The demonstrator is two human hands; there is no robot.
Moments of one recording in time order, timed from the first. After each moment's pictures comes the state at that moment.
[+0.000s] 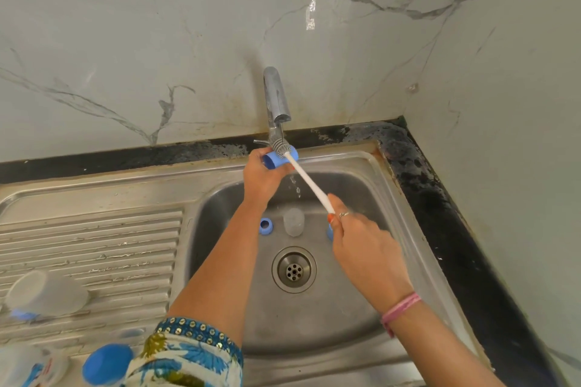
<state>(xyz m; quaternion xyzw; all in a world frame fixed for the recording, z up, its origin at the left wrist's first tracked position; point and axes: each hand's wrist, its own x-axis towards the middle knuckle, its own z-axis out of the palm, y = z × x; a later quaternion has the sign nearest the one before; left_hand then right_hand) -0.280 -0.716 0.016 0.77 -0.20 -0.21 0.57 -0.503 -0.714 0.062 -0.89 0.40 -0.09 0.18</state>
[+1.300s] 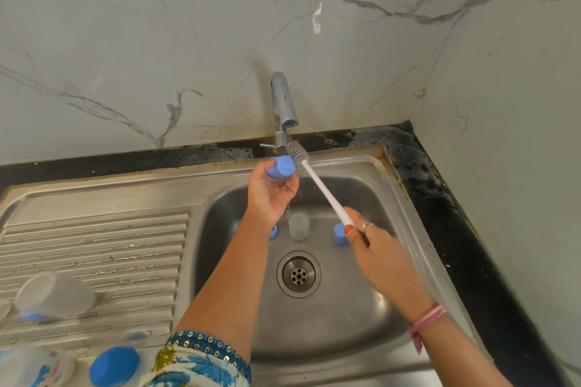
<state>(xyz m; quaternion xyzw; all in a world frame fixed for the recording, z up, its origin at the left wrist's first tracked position) -0.288 -0.705 0.016 0.34 0.09 -0.47 0.81 -0.517 -0.734 0.036 -0.84 0.41 -0.11 0.34</state>
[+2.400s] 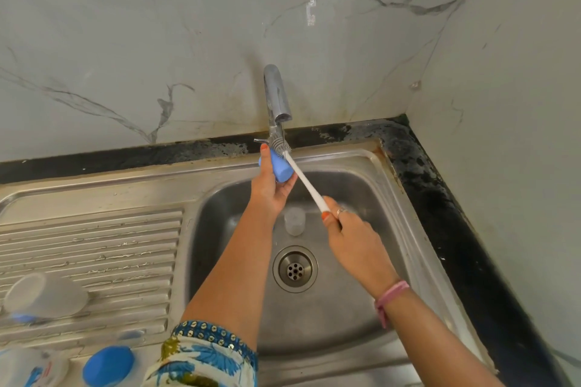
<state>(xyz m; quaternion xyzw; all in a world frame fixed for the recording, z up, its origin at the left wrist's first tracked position) -0.295 -0.725 0.012 0.45 0.12 -0.41 0.78 -0.485 -0.723 0.056 -0.83 0.42 -0.06 0.36</state>
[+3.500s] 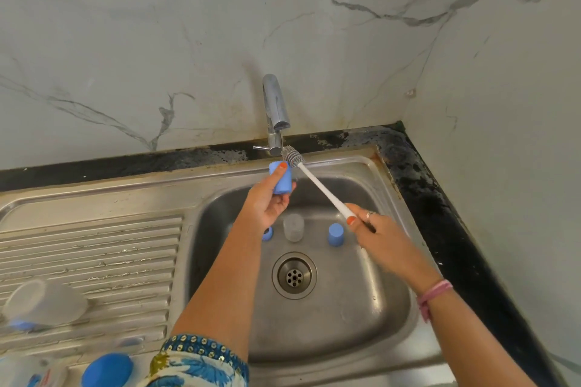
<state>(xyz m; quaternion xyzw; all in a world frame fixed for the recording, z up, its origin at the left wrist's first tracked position) -0.293 -0.705 0.015 0.49 0.09 -0.49 0.72 -0.521 -0.767 0.045 -0.81 0.40 -0.08 0.43</state>
